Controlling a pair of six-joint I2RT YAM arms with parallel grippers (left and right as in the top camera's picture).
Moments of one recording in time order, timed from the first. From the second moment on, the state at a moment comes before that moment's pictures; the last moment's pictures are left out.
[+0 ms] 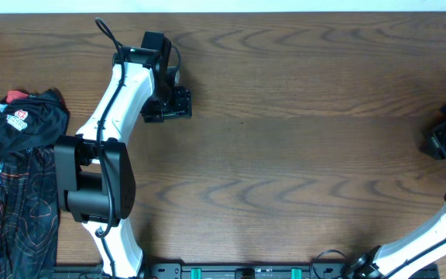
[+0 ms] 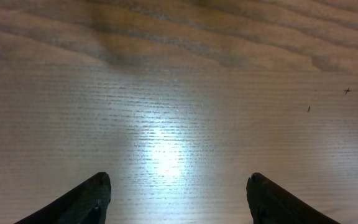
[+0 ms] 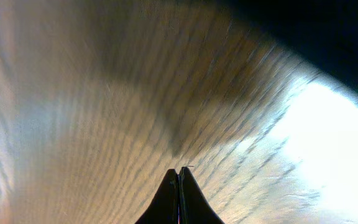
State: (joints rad) left arm -0.16 1.99 1.62 -1.14 0.17 -0.22; right arm -0.73 2.09 1.46 -0.93 -0.29 0.32
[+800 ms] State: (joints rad) left arm -0.03 1.78 1.65 -1.12 0.07 -0.22; right arm -0.35 1.77 1.72 -1.04 -0.32 0.08
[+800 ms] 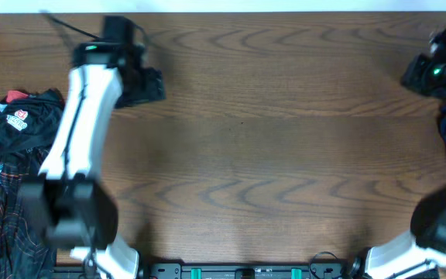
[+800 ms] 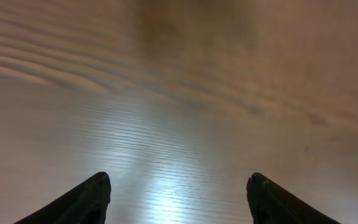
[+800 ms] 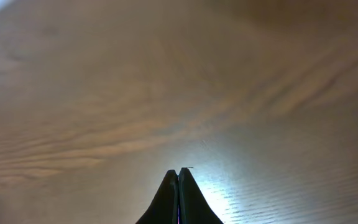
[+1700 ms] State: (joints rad) left arm 0.01 0.63 1.70 -1.35 -0.02 -0.20; right arm -0.26 0.94 1.75 -1.26 -0.27 -0.11
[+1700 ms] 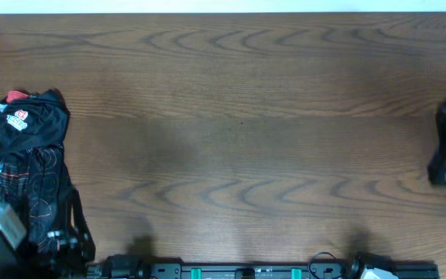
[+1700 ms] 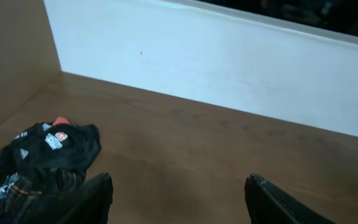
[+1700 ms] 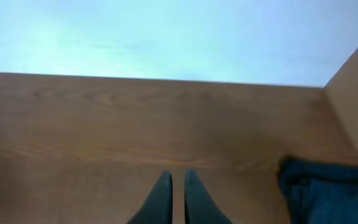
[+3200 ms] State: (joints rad) left arm 0.01 0.61 1.70 -1.41 0.04 -0.20; right arm -0.26 0.79 1.75 -1.61 -0.25 -0.12
